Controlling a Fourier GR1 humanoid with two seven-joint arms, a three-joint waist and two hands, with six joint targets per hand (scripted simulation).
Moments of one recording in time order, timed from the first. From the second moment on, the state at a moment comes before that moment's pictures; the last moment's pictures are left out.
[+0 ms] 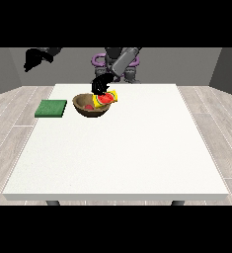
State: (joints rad) left arm -1.11 0.00 -0.83 -0.32 -1.45 0.52 0.46; right arm -0.72 -0.36 -0.23 -0.95 -0.12 0.11 -0.18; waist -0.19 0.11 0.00
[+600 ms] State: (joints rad) left arm -1.20 0.00 -0.78 -0.58 -1.37 0.42 0.38; right arm -0.88 -0.60 -0.19 -0.85 -0.07 0.37 -0.20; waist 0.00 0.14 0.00
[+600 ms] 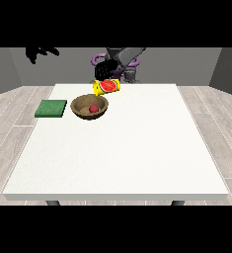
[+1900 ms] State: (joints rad) left arm -1.05 0.07 0.07 -1.07 -0.02 0.13 -0.06; right arm -0.74 -0.52 -0.20 -0.87 -0.07 0.30 -0.23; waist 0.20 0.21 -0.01
